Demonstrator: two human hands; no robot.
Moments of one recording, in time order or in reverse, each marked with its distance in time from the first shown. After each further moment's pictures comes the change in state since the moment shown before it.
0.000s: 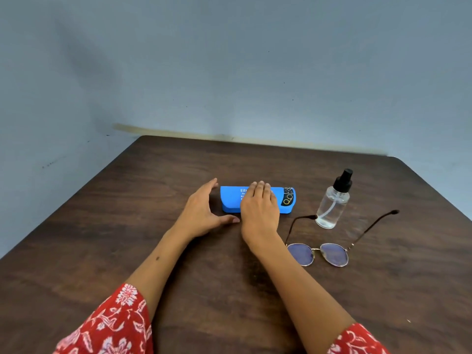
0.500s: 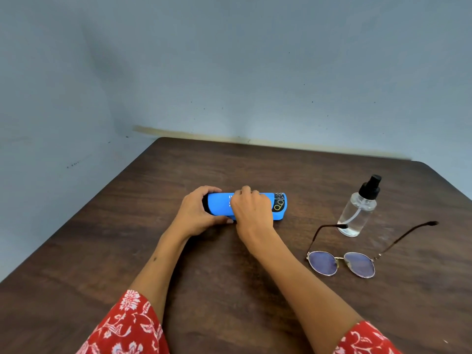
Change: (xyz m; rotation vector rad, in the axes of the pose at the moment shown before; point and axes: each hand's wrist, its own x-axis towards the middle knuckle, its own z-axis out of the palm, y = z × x) left_hand -0.007 -0.023 -0.036 -0.117 0.046 -0.044; right_hand 0.008 -0.042 -0.009 -0.122 0.141 -0.292
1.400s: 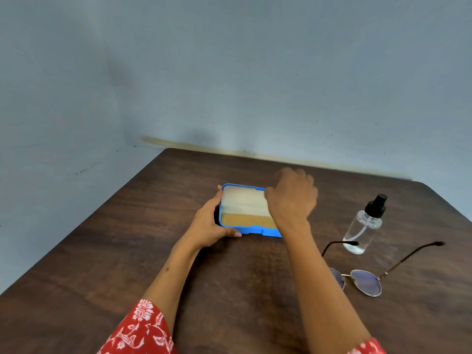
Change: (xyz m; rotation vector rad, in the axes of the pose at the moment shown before) left_hand 0.000 -0.003 0.004 -0.154 -0.087 -0.054; right_hand 0.018 0.043 -0.038 0.386 0.228 0.584
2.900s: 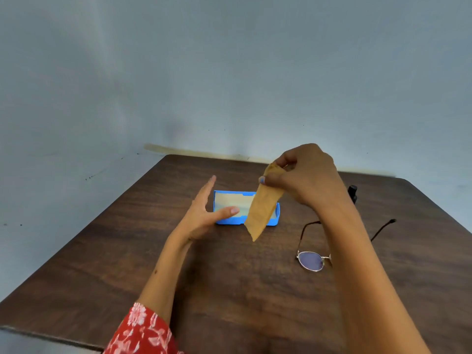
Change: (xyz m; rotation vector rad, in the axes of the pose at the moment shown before) left_hand -0.050 0.070 -0.014 -0.087 0.011 -0.023; right_hand -0.058 0.015 -0.144 0.472 -0.178 -0.203
